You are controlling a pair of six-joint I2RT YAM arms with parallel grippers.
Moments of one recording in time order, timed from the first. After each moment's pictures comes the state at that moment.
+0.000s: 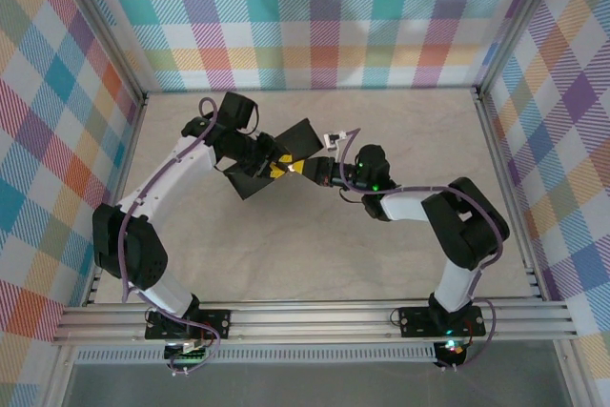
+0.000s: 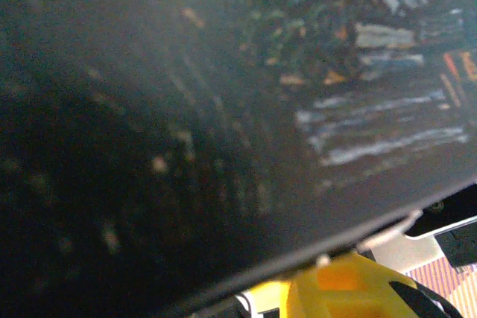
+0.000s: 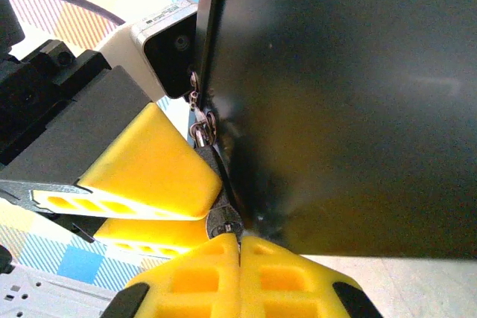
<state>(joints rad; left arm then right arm) -0.41 1.61 1.48 -0.89 0.55 -1.22 0.58 1.79 0.81 1.01 -0.75 1.09</state>
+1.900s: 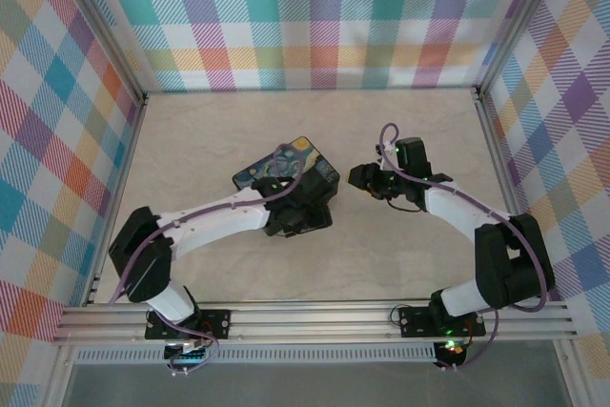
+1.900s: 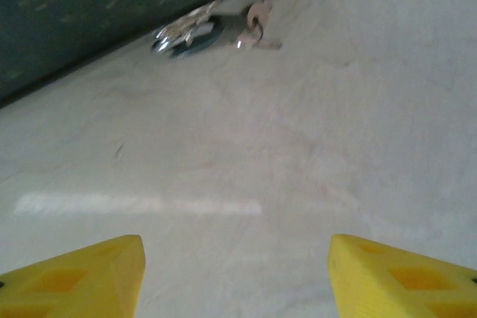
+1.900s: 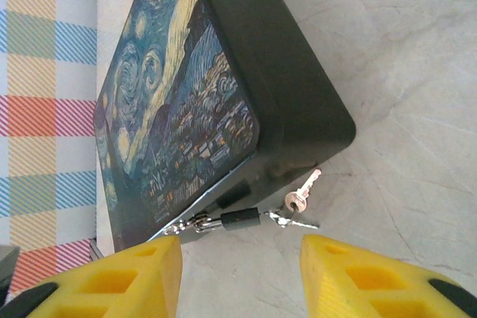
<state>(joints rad) -0.96 1.64 1.23 -0.75 -0.09 -1.15 0.30 1.44 0.81 -0.14 -0.63 0.67</state>
